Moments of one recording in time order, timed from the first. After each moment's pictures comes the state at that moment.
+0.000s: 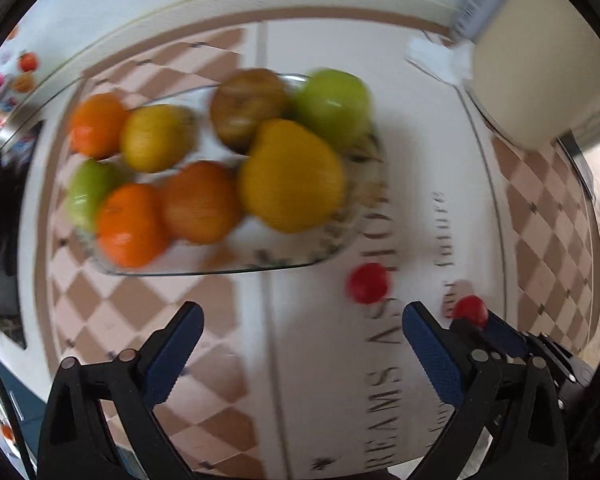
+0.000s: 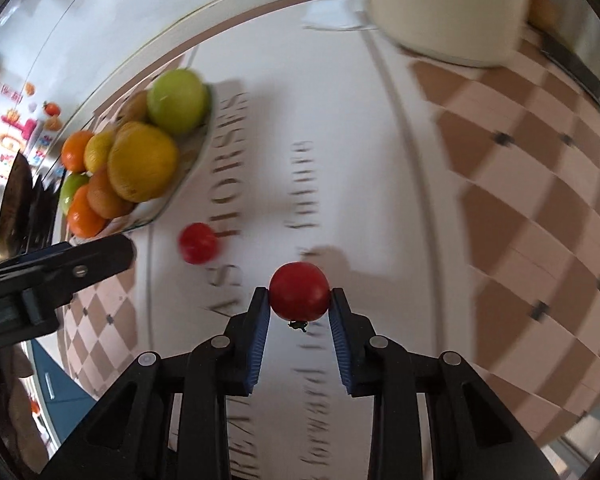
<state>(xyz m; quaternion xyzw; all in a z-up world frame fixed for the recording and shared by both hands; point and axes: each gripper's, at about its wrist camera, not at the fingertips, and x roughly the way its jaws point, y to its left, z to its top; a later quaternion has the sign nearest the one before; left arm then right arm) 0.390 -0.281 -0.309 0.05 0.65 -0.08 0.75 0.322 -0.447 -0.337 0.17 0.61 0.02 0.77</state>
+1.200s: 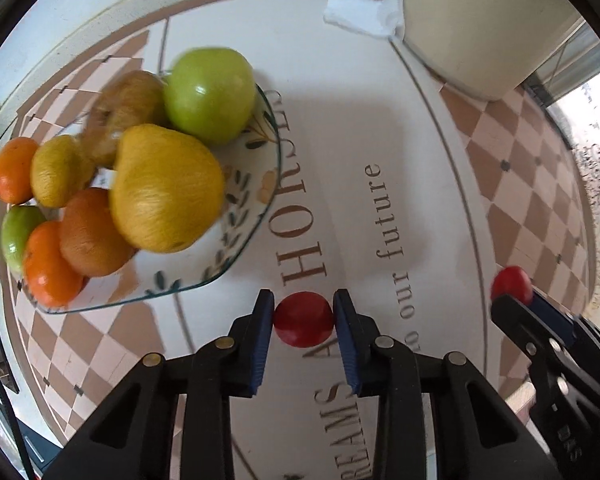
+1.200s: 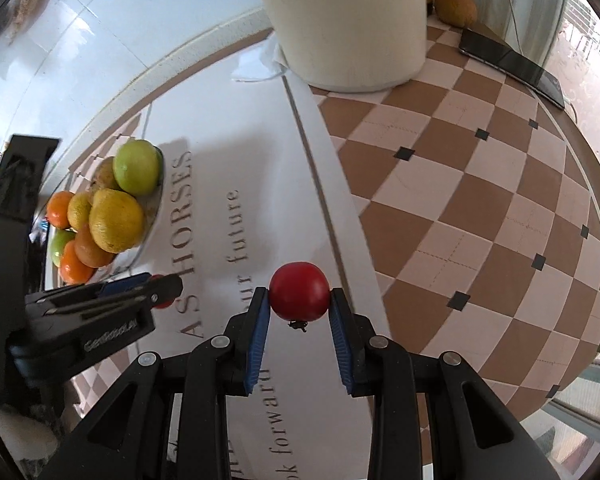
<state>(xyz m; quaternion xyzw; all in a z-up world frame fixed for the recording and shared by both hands) 0.385 -0.327 -0.326 0.08 0.66 -0.15 0.73 0.314 -0.480 -0.302 0.20 0.57 -0.04 0.79</state>
